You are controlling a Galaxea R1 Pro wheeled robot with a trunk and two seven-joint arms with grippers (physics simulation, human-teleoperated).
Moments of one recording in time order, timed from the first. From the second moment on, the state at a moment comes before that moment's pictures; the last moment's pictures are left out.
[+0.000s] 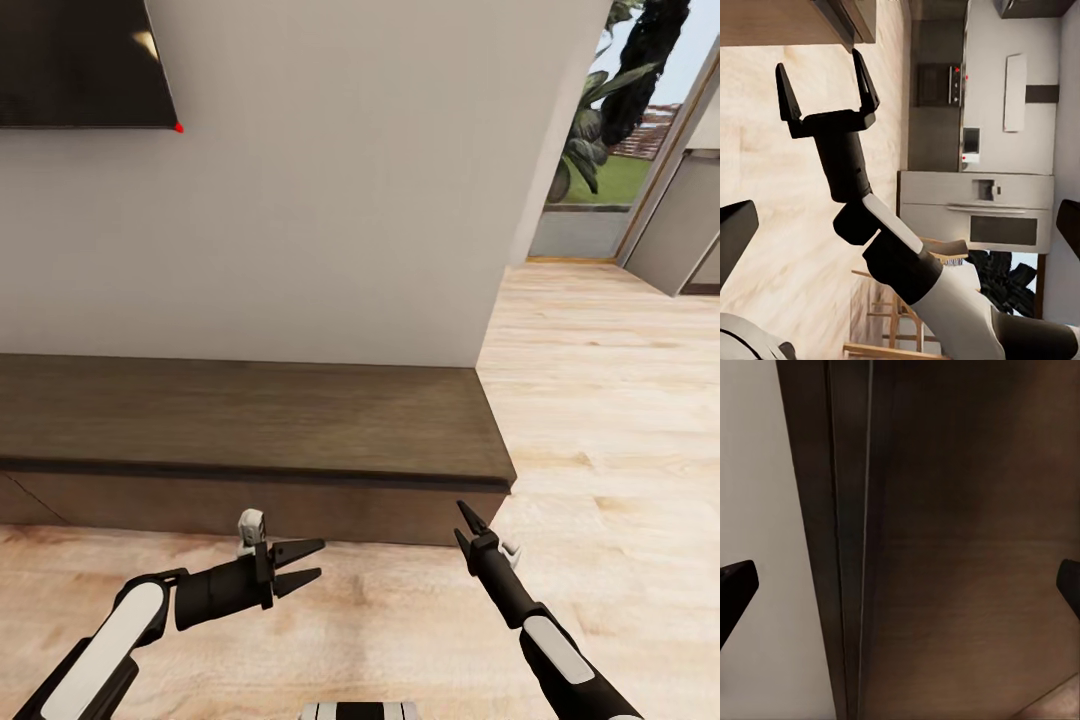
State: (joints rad) left arm -0.26 0.26 -0.25 -1.45 1.42 0.99 -0.33; right arm -0.45 -0.10 0.14 -0.61 -1.45 0.18 0.72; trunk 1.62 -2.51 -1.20
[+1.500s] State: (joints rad) left arm -0.26 0.26 -0.23 -1.45 1.42 0.98 -0.33; right arm -0.45 -0.10 0.14 -0.61 -1.45 0.19 0.73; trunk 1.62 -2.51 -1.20
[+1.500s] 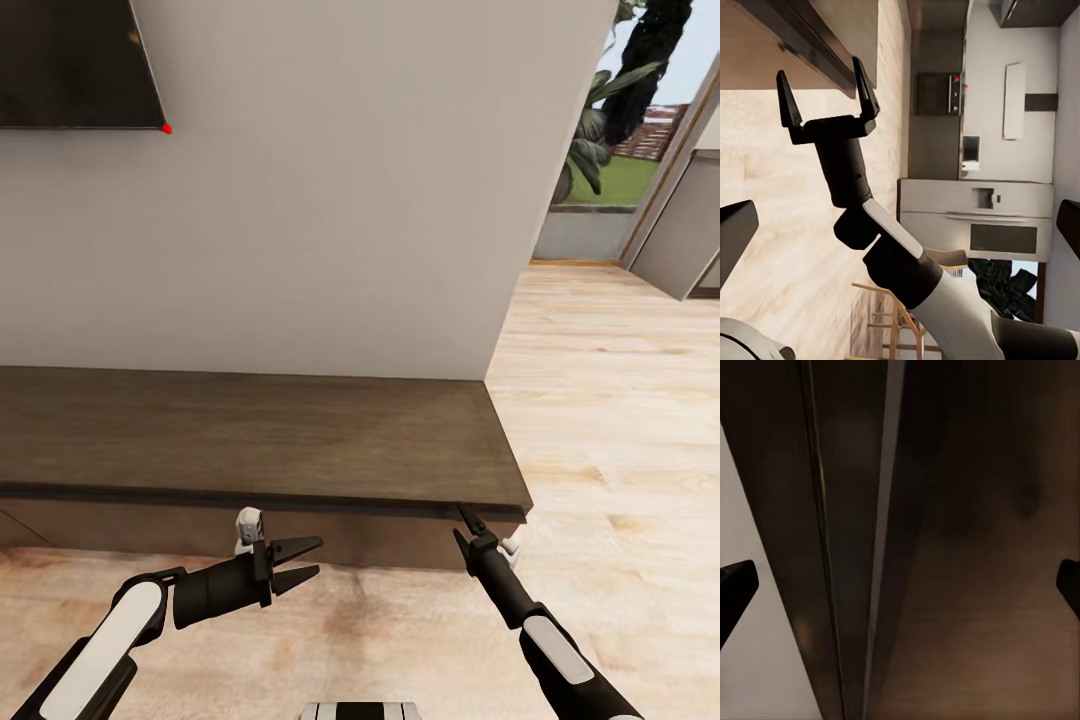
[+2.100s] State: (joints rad) left arm -0.26 0.26 -0.23 -1.45 1.42 0.98 -0.33; right arm -0.45 -0.10 0.14 -0.61 -1.44 0.19 0.72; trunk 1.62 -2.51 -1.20
